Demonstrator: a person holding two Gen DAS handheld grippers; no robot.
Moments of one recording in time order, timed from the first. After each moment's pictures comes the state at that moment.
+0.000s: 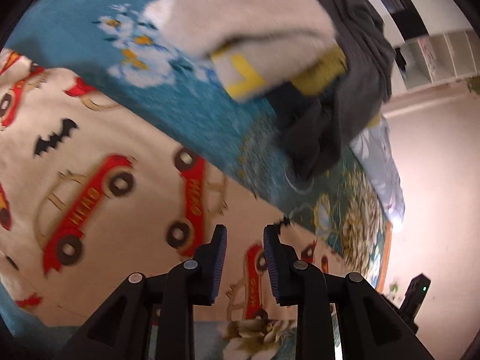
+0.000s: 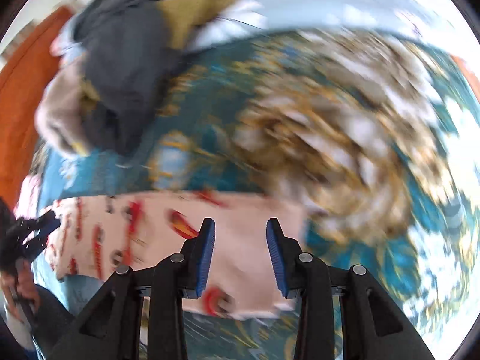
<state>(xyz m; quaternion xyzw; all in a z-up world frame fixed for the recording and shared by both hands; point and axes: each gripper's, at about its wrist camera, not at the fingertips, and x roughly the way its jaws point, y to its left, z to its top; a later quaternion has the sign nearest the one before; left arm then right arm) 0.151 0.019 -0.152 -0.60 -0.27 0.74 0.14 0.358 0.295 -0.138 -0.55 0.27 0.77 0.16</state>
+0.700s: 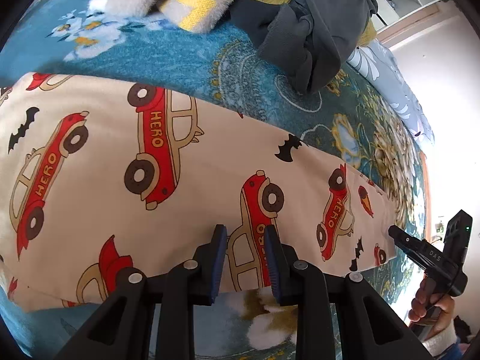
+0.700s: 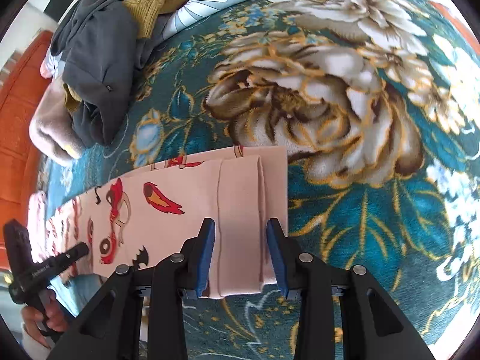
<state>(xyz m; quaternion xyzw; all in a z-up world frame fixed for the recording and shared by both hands) 0.175 0.046 -0.174 -0.63 -0.17 0.74 0.15 0.369 0.283 -0.185 -0.53 0.34 0.76 0.15</state>
